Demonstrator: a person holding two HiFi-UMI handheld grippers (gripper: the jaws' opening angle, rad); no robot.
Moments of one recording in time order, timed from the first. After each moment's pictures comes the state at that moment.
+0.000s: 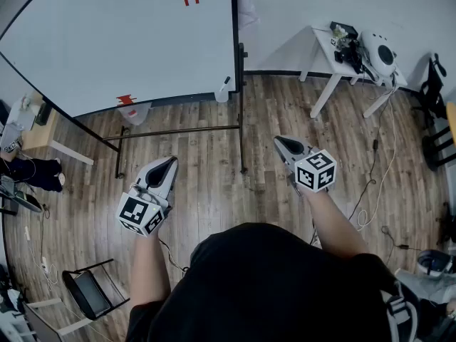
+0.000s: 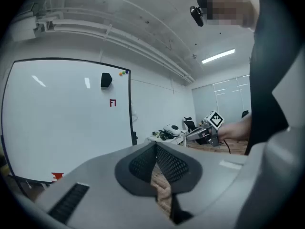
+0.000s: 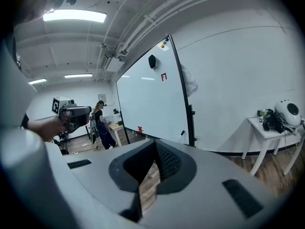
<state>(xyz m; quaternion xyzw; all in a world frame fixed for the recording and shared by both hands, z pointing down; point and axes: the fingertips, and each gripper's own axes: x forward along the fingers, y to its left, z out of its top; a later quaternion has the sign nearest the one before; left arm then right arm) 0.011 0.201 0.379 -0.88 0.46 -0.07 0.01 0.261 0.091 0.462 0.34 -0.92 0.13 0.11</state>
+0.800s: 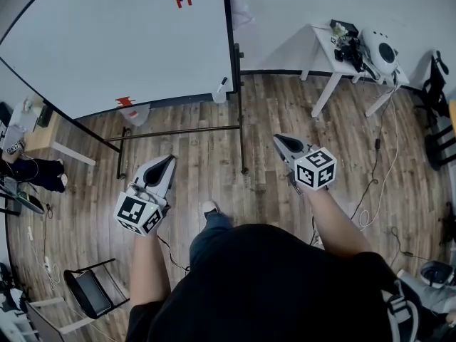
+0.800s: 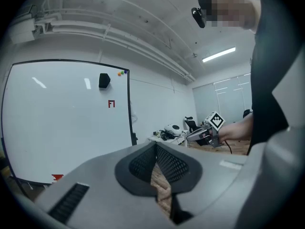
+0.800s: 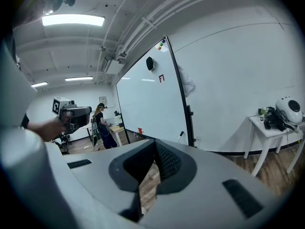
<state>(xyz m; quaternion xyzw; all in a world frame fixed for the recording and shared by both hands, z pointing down) 0.029 0.194 0.371 -0.88 0.47 -0.08 0.01 0.279 0.081 0.461 0.33 -0.93 0.13 0.10</state>
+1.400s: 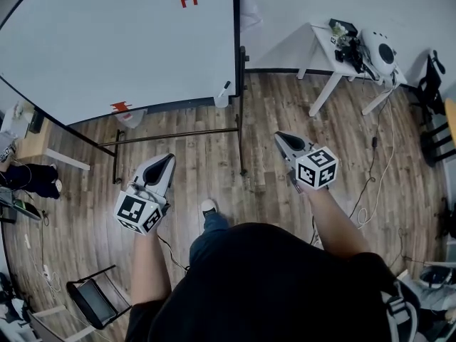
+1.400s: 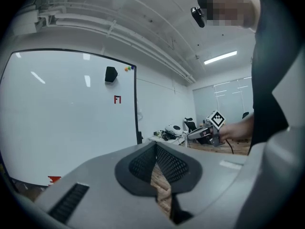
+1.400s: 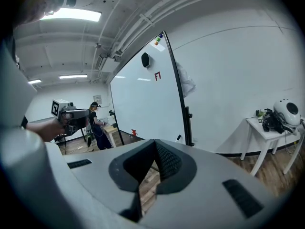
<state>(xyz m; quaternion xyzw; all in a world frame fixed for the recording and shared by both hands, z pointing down) -0.019 0.132 0.384 -0.89 0.46 -0.07 0.00 0.242 0.029 0.459 0.36 -0.92 0.13 0.11</state>
